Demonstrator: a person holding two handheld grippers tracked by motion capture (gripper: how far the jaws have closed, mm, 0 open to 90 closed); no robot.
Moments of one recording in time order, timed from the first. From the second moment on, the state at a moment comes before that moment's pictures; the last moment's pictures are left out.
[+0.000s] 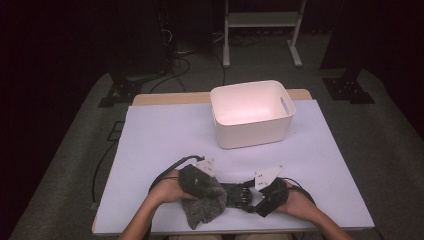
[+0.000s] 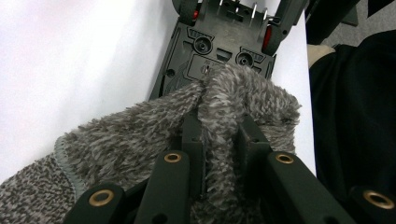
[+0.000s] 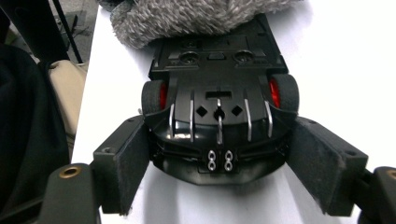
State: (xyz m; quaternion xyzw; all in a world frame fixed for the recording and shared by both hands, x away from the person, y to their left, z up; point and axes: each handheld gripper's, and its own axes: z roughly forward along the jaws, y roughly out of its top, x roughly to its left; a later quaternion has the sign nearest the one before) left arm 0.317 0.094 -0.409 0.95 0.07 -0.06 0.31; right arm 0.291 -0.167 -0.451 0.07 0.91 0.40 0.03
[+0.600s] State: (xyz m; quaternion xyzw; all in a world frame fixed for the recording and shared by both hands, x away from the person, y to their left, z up) left arm 0.313 0.031 -0.401 0.94 0.00 -0.09 0.32; right arm 0.294 -0.162 -0.453 0.07 0.91 0.40 0.03
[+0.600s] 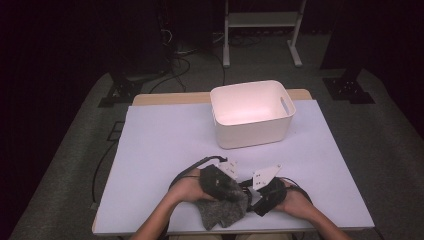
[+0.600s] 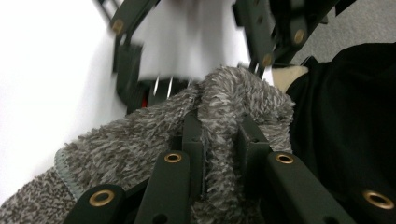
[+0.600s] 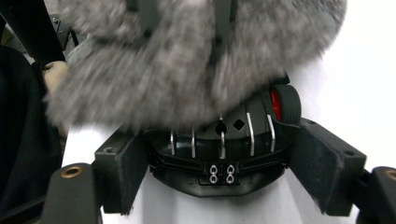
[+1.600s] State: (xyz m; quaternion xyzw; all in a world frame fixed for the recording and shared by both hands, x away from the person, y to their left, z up) left arm 0.325 0.115 -0.408 0.95 0.11 -0.05 0.30; right arm 0.301 -0.164 -0.456 0.06 0.91 0.41 0.02
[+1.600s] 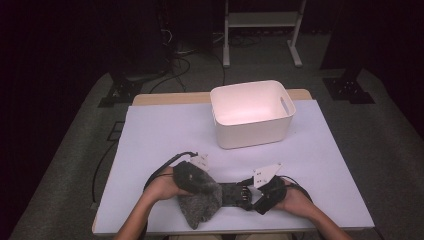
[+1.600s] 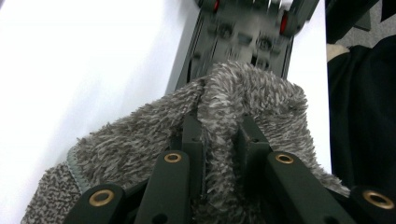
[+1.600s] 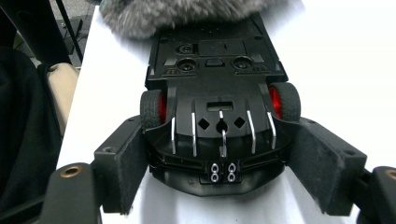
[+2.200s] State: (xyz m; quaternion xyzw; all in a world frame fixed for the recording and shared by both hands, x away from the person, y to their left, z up) left arm 0.323 0.104 -0.411 0.94 0.09 -0.08 0.32; right arm 0.301 -0.174 -0.449 0.09 0.90 0.42 0.02
